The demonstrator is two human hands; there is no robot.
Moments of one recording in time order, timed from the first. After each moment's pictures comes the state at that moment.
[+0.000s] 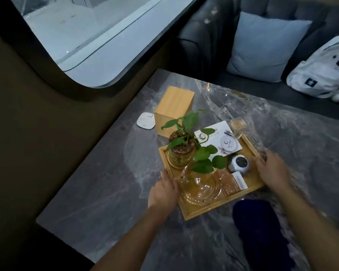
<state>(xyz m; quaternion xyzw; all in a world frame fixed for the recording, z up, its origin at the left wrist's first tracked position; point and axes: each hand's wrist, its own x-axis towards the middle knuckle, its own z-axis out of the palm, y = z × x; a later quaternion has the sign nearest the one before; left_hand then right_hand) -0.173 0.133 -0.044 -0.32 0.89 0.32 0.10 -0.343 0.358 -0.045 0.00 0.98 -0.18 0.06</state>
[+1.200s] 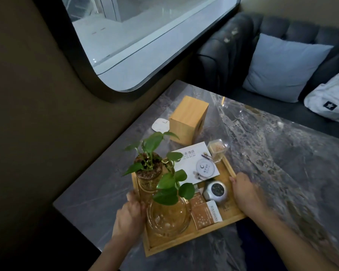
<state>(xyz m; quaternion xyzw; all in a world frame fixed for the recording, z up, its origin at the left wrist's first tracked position) -0.075 0.096 -0.028 -0.43 0.85 0.32 0.04 -0.278 0.304 -0.033 -0.16 0.97 -0.10 0.15</state>
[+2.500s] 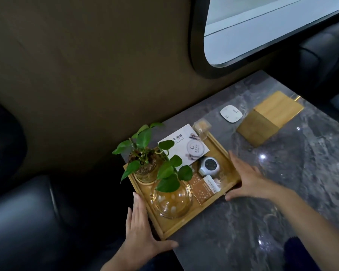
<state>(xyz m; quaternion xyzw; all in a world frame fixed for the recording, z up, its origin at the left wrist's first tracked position) 0.061 0.124 -0.054 -0.48 0.77 0.41 0.03 -0.261 0.183 -0.023 -0.50 0.78 -0.01 0.37</state>
